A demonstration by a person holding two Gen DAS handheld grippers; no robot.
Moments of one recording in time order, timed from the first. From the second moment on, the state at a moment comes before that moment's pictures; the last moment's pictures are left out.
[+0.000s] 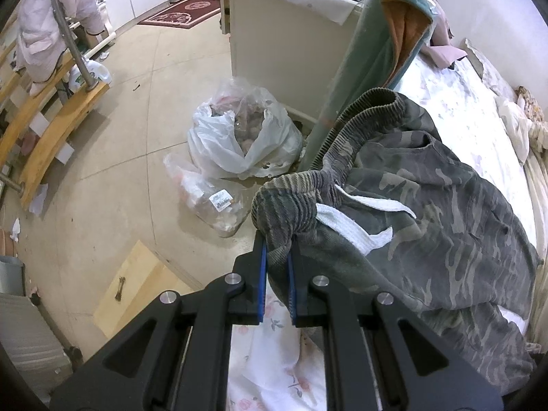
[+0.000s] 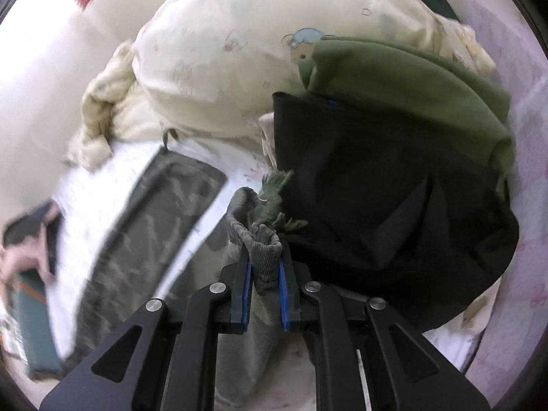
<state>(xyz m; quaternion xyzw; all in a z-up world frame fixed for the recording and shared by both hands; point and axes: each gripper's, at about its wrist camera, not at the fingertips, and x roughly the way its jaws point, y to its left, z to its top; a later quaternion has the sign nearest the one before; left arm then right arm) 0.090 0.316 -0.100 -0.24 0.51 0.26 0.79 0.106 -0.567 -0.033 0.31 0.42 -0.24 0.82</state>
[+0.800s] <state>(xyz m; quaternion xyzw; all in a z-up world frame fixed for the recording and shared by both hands) 0.087 0.301 -0.104 -0.21 0.50 0.28 0.79 0.054 -0.563 -0.066 0.30 0.42 -0.29 0.80</state>
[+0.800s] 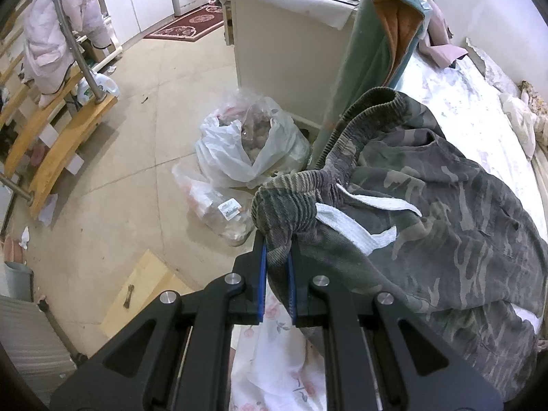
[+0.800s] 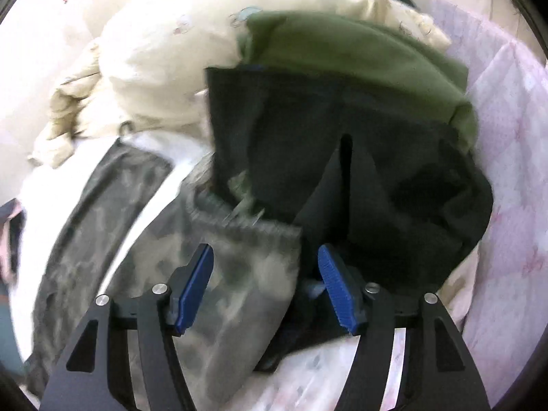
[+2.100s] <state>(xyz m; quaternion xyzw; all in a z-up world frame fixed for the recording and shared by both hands) 0.086 0.318 -0.088 -0.27 0.49 0.26 0.79 0.117 -0.535 -0.015 0.41 0.34 -0.15 0.83</state>
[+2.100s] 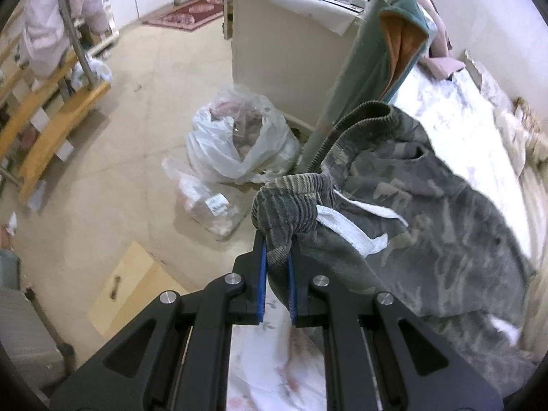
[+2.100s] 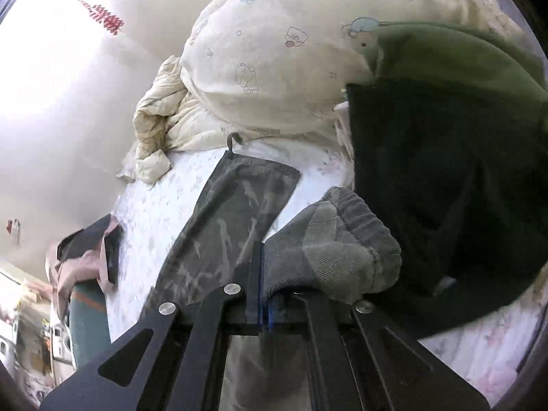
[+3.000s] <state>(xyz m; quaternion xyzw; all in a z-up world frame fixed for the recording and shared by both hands) 0.317 0.246 -0.073 -0.01 0.41 0.32 0.86 0.552 -0.455 -0.130 0.09 0.51 -0.15 0.84</state>
